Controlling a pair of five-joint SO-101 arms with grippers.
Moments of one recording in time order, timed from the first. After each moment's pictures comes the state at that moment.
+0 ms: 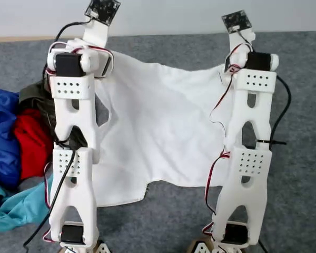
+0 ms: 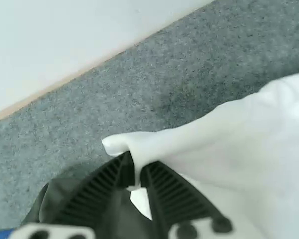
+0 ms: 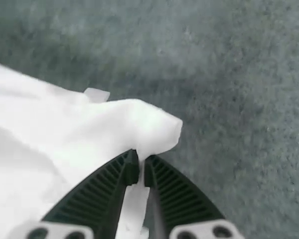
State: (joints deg) left arm -0.5 55.1 -93.6 99.1 -14.1; right arm 3.6 53.1 -74.9 92.0 23.8
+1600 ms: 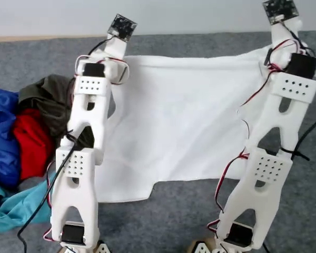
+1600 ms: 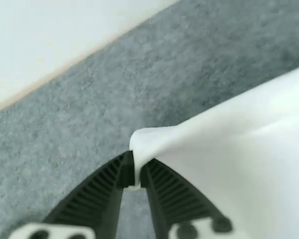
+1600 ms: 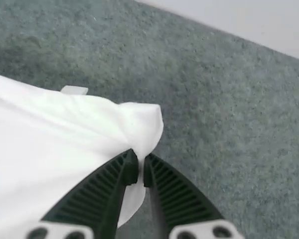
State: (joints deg) left arm 2.1 54.7 -54.1 58.8 -14.8; right arm 14.9 49.9 -85.3 91.4 30.7
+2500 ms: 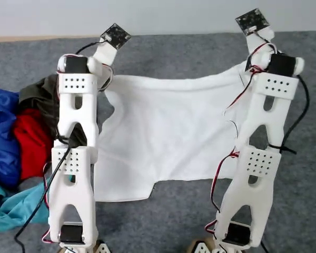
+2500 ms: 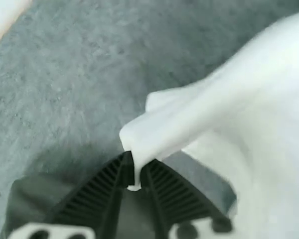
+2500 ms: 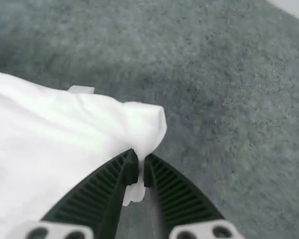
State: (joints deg) left arm -2.3 58.8 -76.4 96.3 -30.6; right arm 9.8 56.9 -90.2 99.3 35.7
